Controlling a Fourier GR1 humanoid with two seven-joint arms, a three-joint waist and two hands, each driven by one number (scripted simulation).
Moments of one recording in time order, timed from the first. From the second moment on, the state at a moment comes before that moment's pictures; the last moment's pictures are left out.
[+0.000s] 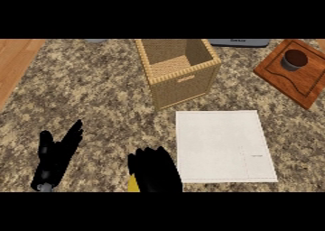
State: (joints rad) left arm 0.07 0.27 -0.11 -1.44 0.14 0.06 0.27; right arm -0.38 -0.01 0.96 -1.55 0.90 0.02 0.73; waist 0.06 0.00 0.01
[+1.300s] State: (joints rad) left arm 0.11 0.27 -0.08 -1.45 0.12 0.06 0.24; right arm -1.19 -0.01 0.50 -1.51 0.63 -0.30 1.10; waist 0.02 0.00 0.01
